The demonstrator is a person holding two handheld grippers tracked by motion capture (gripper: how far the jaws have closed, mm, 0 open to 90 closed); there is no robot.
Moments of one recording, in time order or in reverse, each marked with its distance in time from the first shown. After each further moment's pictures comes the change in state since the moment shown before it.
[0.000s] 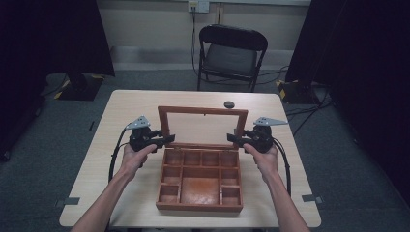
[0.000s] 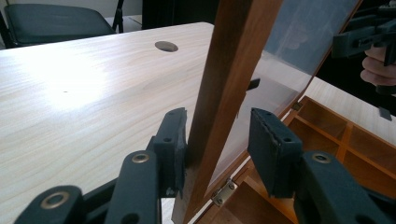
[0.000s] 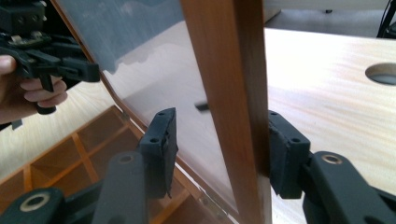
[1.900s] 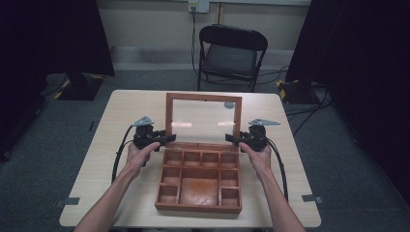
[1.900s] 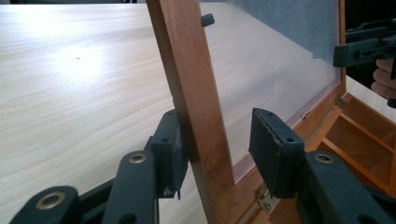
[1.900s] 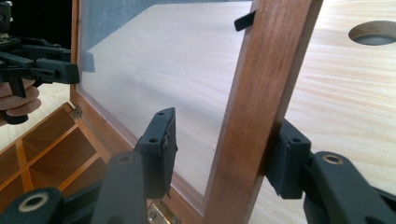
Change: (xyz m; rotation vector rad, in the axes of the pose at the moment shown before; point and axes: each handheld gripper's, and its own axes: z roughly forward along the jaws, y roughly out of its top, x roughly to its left) left arm 0.023 -0.014 0.025 0.057 0.045 -0.096; right arm -0.025 -0.018 0.031 0.041 -0.067 0.090
